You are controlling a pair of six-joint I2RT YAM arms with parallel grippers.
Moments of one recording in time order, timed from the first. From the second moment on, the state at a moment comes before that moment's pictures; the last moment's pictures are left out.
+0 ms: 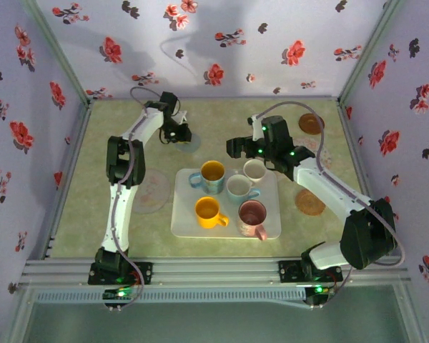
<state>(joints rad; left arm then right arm) -0.29 2.51 2.22 -1.00 0.37 -0.15 0.49 1.40 1.08 -0.27 -0.18 0.27</state>
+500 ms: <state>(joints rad) -0.29 2.55 2.36 -1.07 0.40 -0.18 0.49 1.40 1.12 -0.33 -0.18 0.25</state>
